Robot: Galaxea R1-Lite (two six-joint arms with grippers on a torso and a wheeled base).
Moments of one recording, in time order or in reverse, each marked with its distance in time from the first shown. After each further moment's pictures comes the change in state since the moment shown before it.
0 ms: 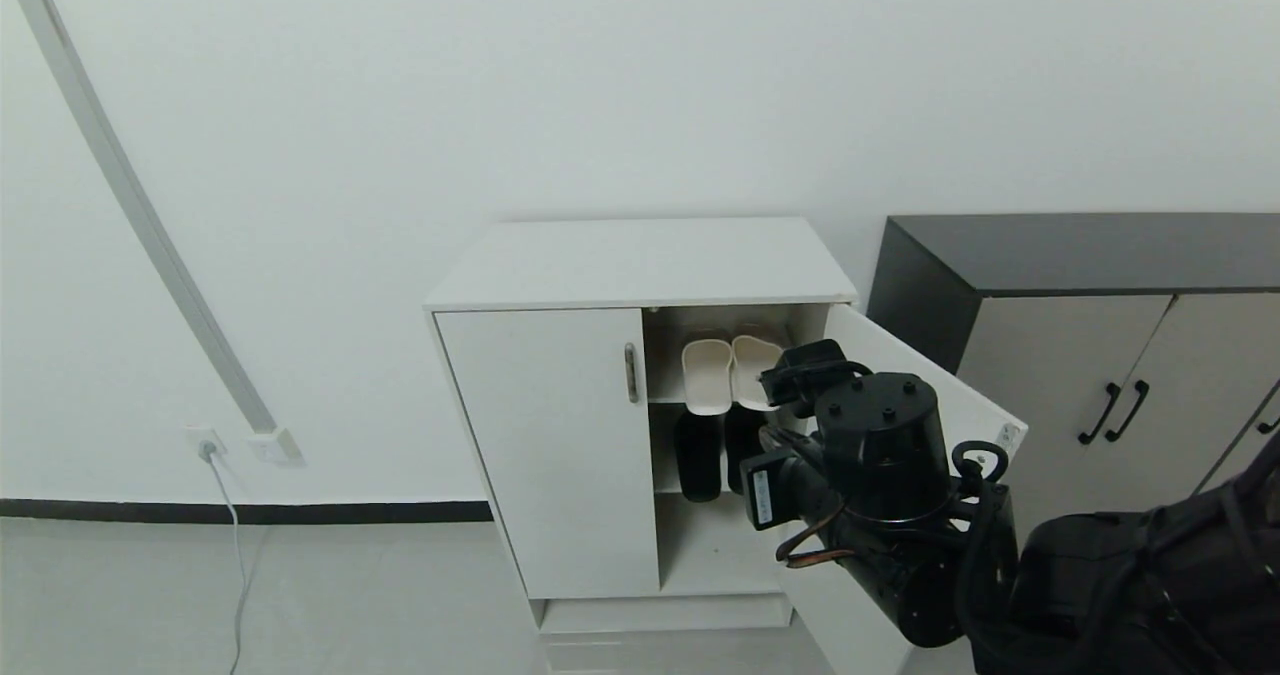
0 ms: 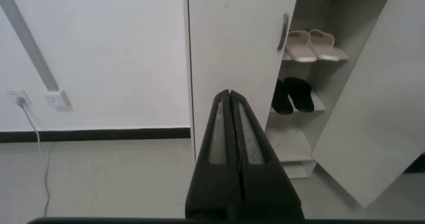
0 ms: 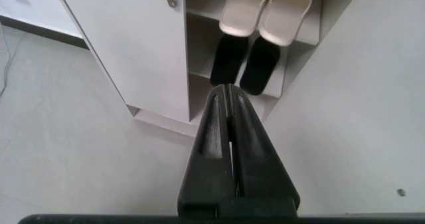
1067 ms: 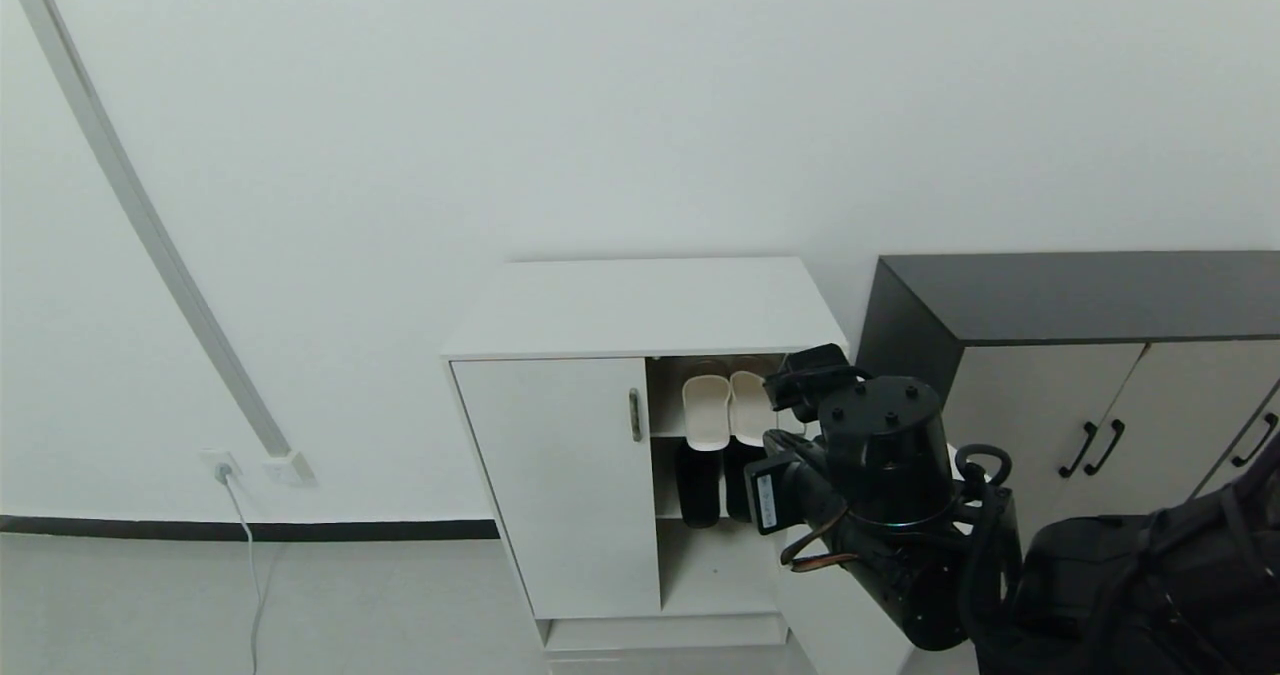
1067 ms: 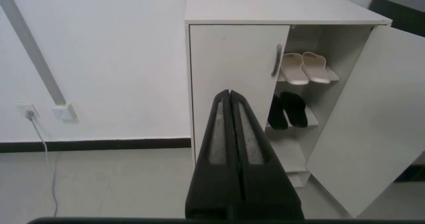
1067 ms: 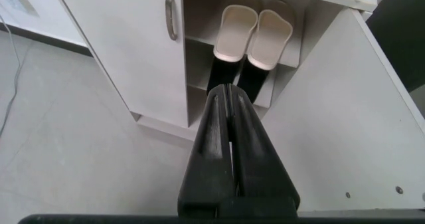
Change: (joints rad) left arm 0.000 0.000 0.000 0.000 -0.001 0.000; right arm -0.005 -0.002 0.014 -0.001 0.004 0.000
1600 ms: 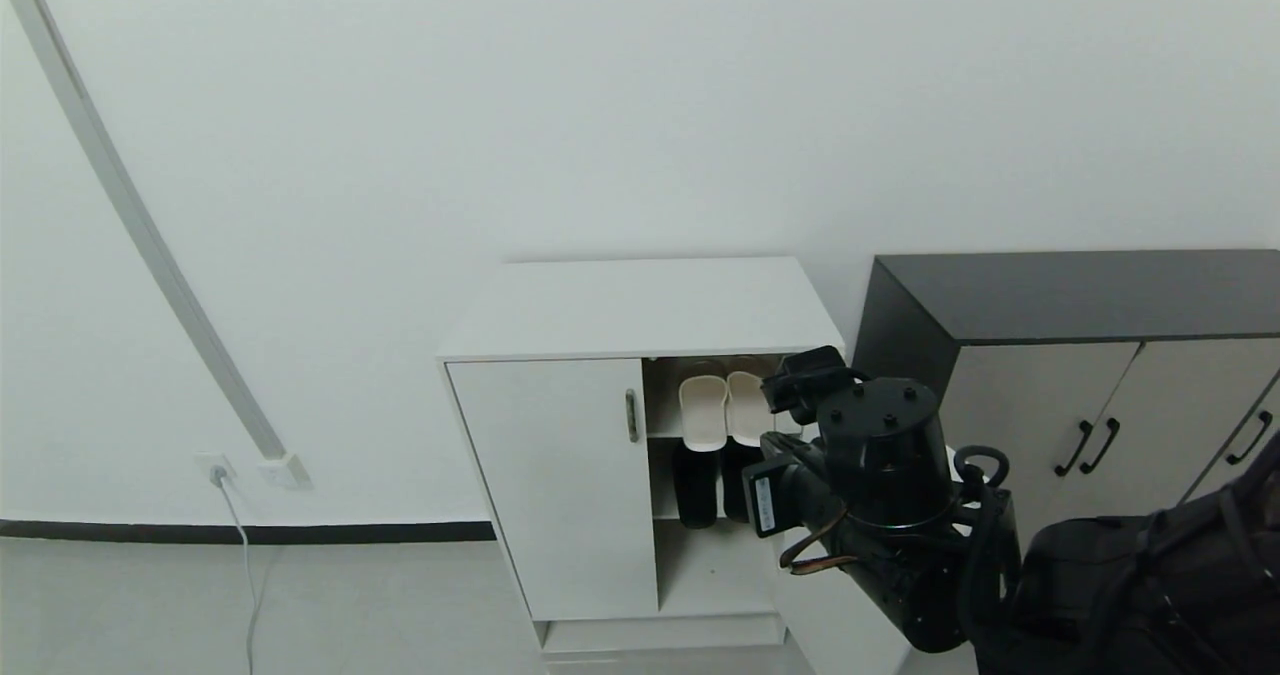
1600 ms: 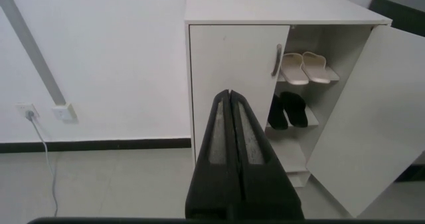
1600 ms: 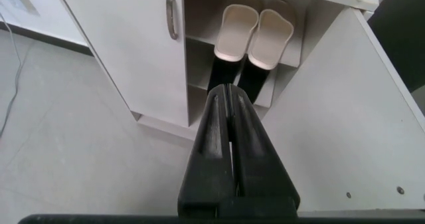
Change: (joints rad) left arm 0.000 0.000 0.000 0.000 -0.001 0.001; right arm 0.001 -0.001 0.003 0.000 0.010 0.000
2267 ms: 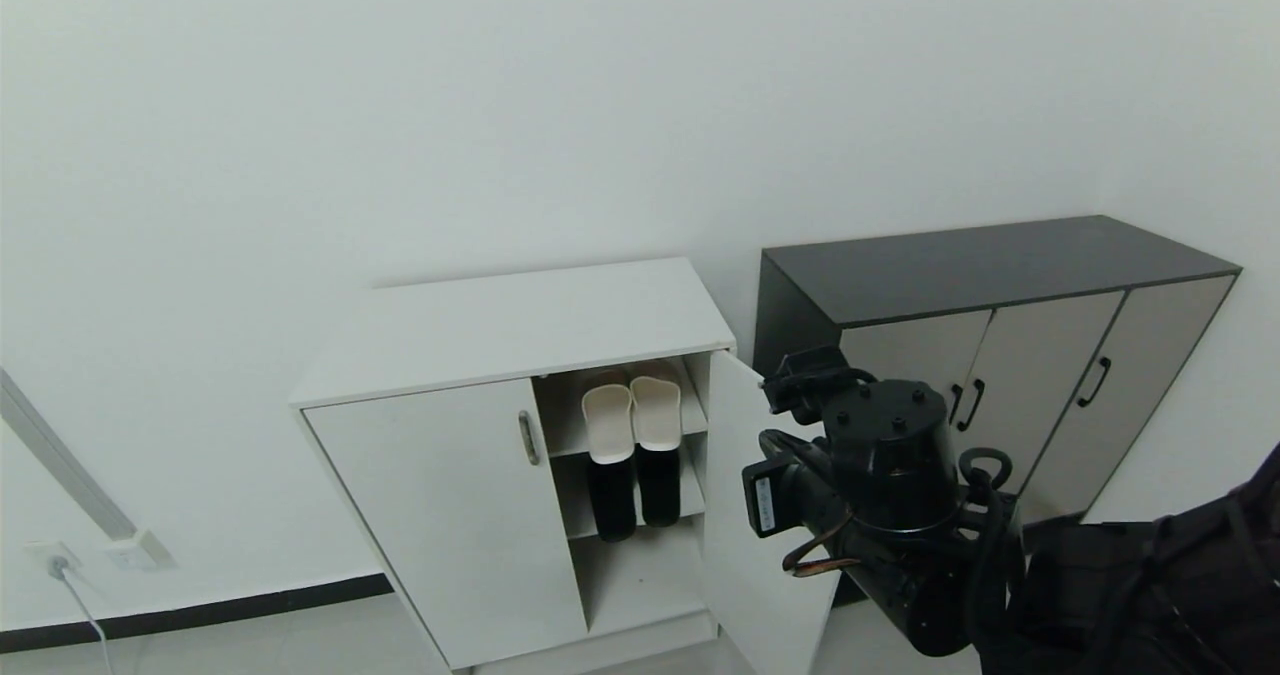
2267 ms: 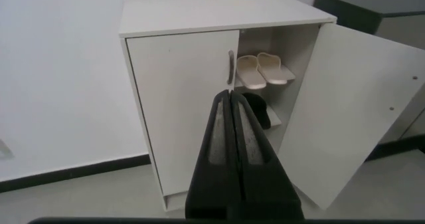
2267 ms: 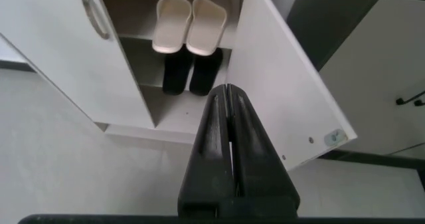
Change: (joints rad) left arm -0.001 0.000 0.001 0.000 0.000 0.002; right arm 0.000 -0.001 0.012 -0.033 0.005 -0.010
